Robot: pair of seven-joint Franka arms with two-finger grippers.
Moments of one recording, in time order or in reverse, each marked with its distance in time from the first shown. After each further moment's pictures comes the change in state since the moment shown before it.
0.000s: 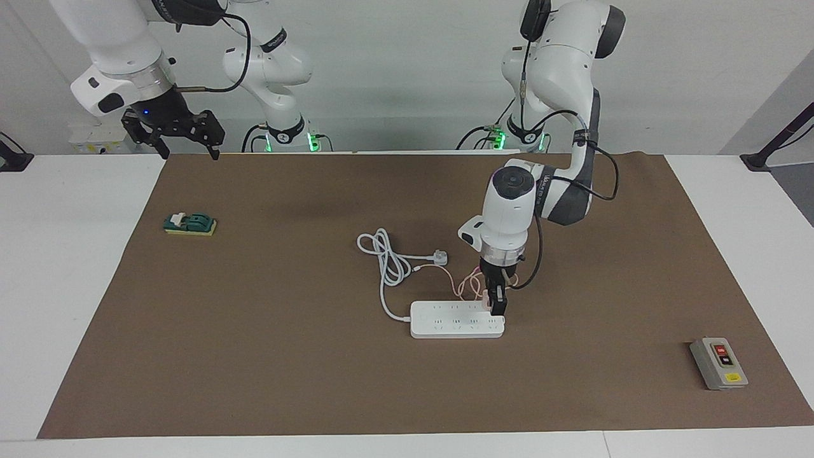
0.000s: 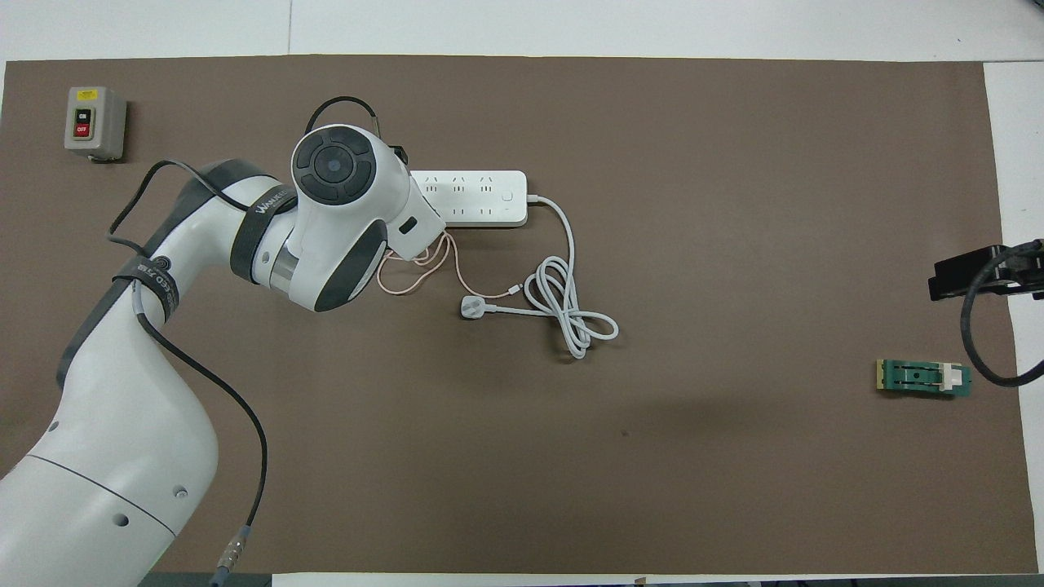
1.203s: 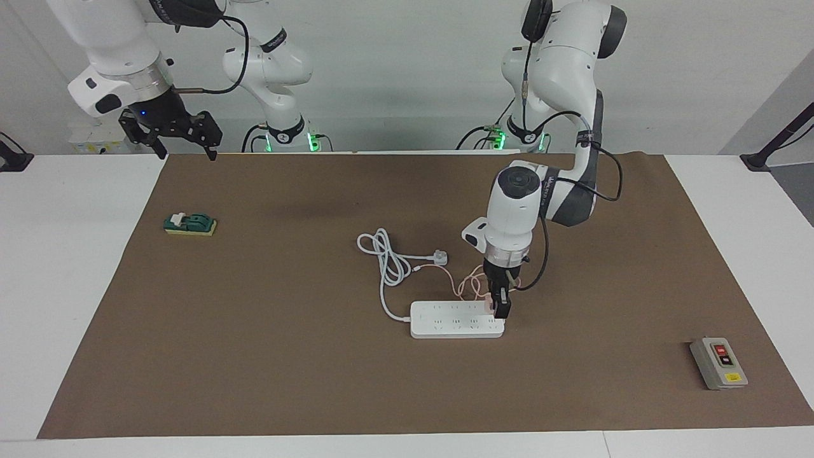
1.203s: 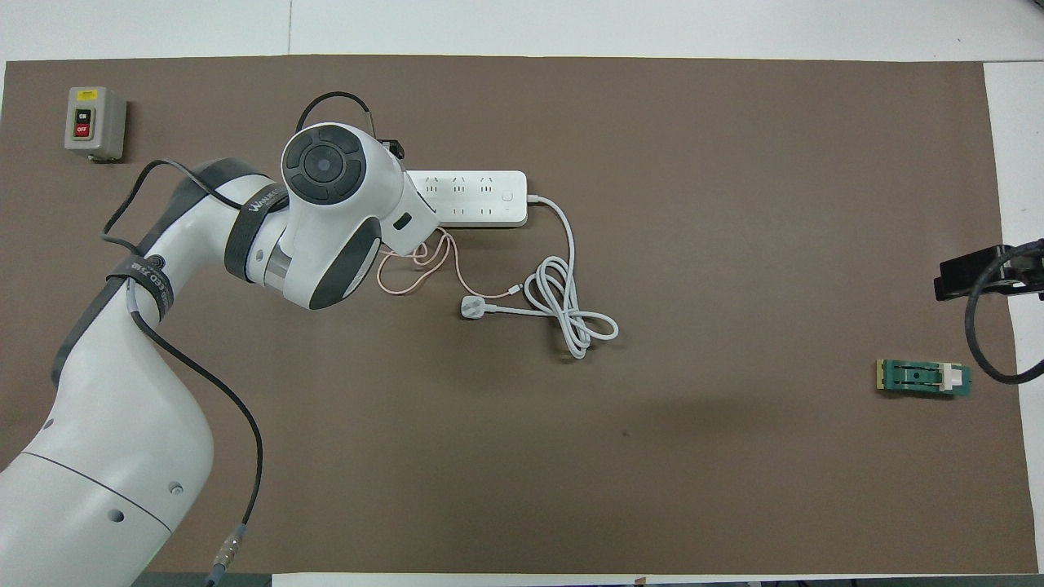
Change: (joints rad) left arm 0.011 0.003 0.000 -0.002 -0.001 0.036 0.003; right arm -0.004 0.001 -0.004 -0.001 -0.010 0.000 0.000
